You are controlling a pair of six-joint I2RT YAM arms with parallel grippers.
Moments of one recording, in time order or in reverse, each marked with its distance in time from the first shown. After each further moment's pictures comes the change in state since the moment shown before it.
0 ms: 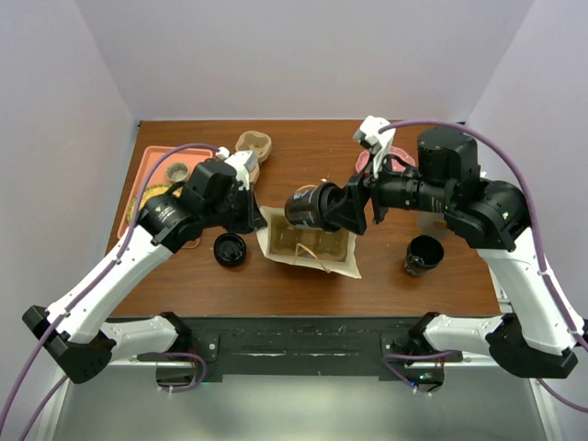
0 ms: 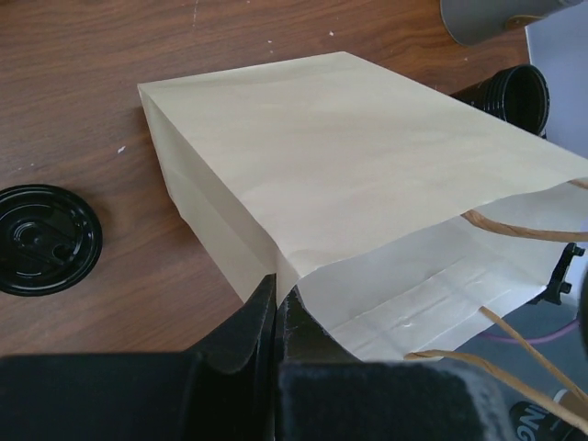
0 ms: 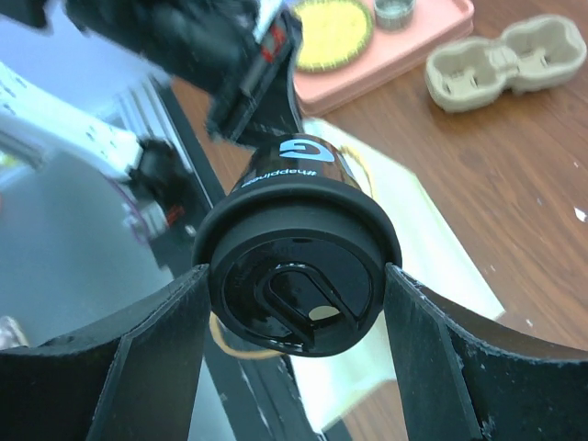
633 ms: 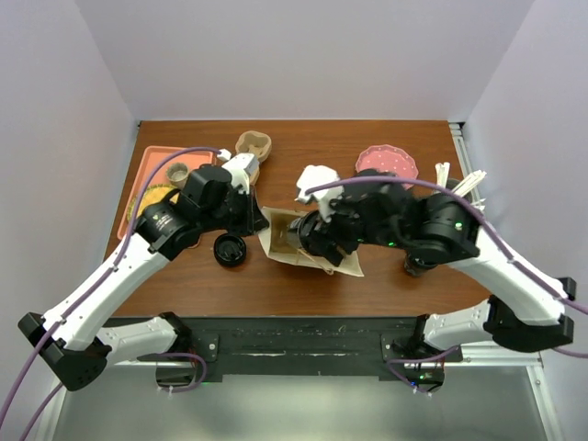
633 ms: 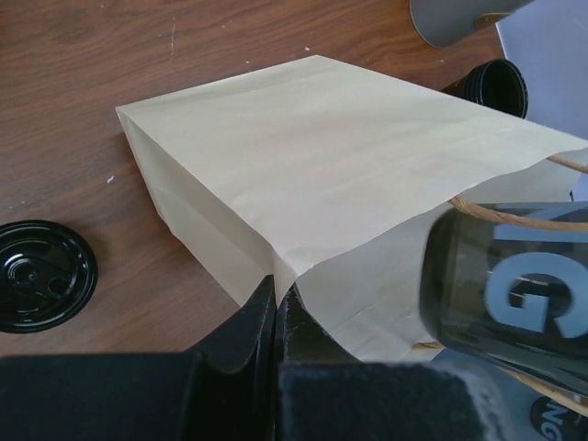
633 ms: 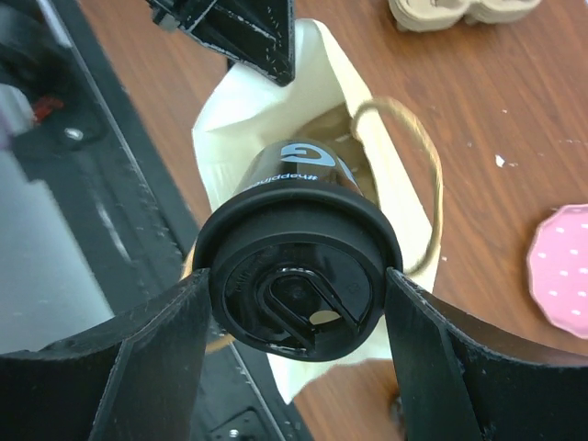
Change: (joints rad) left arm 0.000 -0.060 -0.082 0.108 0.035 0.059; right arm 0.435 0.089 0.002 -0.159 0.550 -0.121
